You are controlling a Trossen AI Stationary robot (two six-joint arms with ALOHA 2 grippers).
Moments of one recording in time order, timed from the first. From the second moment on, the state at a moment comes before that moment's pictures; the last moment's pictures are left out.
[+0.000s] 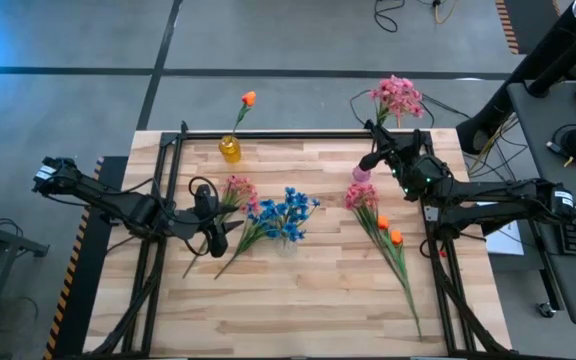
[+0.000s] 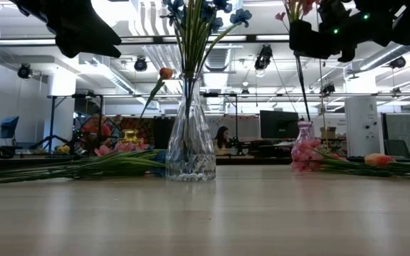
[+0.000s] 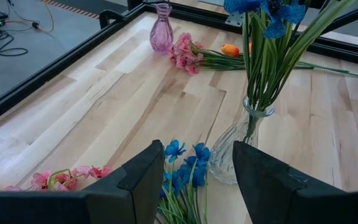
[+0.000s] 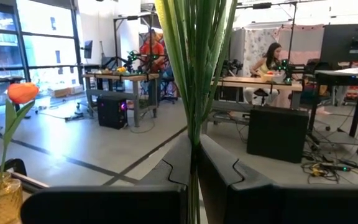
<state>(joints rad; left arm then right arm) -0.37 0.92 0.68 -0.35 -0.62 -0.49 -0.30 0.94 0.42 0.71 0.81 -0.13</state>
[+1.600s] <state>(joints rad) -0.37 0.92 0.68 -0.36 -0.62 -0.49 -0.31 1.04 0.41 0.90 0.81 -0.18</state>
